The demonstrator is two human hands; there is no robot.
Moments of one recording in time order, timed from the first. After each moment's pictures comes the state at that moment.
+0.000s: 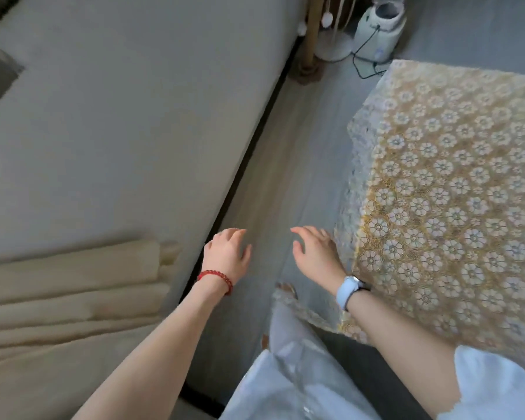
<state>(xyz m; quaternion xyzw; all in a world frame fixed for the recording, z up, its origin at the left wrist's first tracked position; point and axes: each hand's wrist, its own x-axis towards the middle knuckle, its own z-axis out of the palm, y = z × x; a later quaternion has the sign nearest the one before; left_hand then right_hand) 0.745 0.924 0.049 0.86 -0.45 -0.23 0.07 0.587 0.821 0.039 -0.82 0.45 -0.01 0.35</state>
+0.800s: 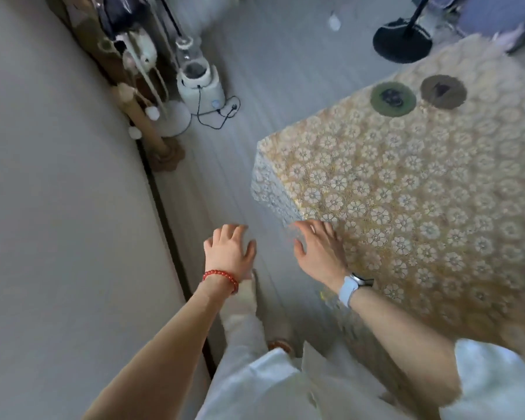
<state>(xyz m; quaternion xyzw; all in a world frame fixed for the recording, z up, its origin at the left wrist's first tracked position) 0.821 0.499 0.057 0.64 -0.74 -0.22 0.00 0.640 0.539 0.048 -0.64 0.73 -0.09 0.22</state>
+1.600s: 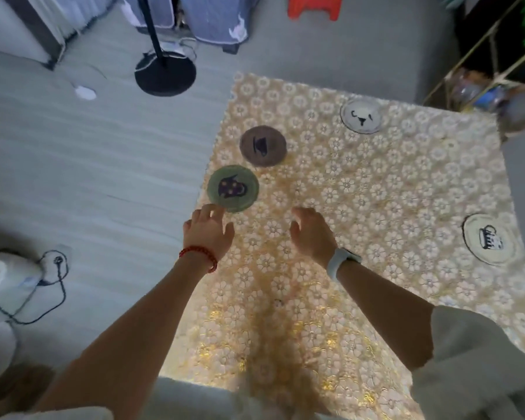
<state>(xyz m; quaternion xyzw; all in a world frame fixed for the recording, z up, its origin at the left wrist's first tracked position) 0.469 0.159 0.026 0.23 -0.95 -0.21 -0.09 0.377 0.343 0.038 -0.20 0.94 -0.19 0.22</state>
